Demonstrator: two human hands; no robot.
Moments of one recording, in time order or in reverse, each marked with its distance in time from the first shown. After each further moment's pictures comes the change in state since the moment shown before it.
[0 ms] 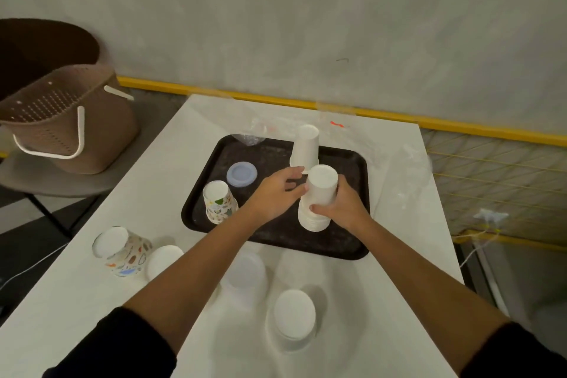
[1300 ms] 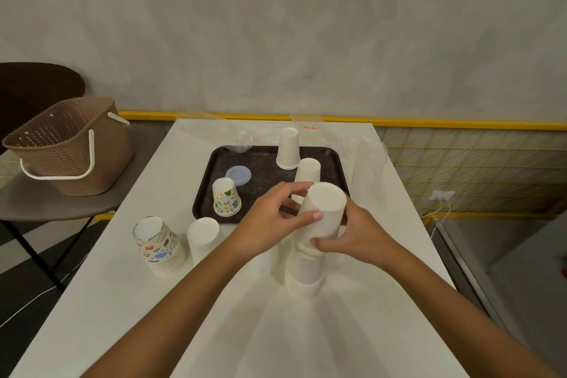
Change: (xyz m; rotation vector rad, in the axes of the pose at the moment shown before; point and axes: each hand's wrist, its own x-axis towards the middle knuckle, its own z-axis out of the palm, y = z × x) left_hand -0.164 0.015 -0.025 -0.144 -0.096 0.380; right_hand -0.207 -0.059 -0.006 0.108 -0.001 -0.167
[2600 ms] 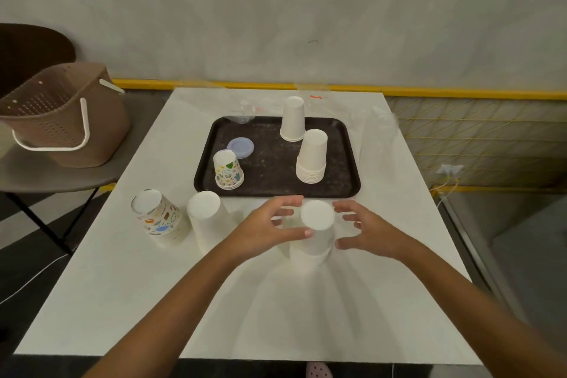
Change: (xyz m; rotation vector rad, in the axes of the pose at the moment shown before) left_hand -0.021 -0.057 0.011 -0.049 -0.133 -0.342; right_hand 0.010 0.080 0.009 -0.067 -0.228 0.257
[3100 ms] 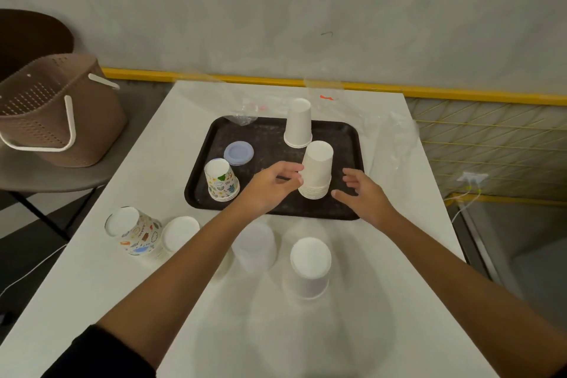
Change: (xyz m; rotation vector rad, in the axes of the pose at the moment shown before) left_hand 0.109 0.028 -0.023 0.044 0.156 -0.062; right_hand 0.105 -0.008 -0.046 0.041 0.286 0.016
